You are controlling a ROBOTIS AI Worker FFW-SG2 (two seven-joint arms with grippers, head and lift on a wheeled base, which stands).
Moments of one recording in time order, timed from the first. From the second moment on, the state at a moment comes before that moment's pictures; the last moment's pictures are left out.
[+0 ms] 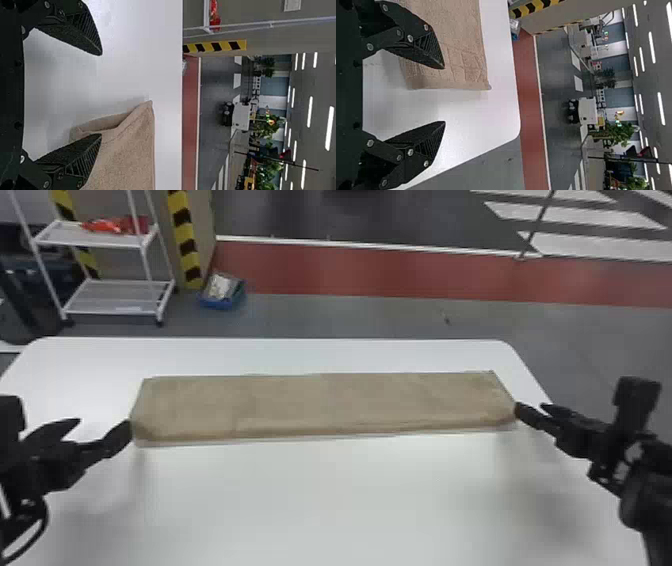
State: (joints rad) left arm 0.05 0.15 0.30 -1.62 0.03 0.44 -0.41; right arm -0.20 -0.24 -0.51 -1.30 0.04 0.44 0.65
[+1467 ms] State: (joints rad) left arm 0.08 0.13 0.30 -1.67 0.06 0.53 -0.48; right arm -0.16 -0.26 -0.50 -1.33 0.08 0.47 0.73
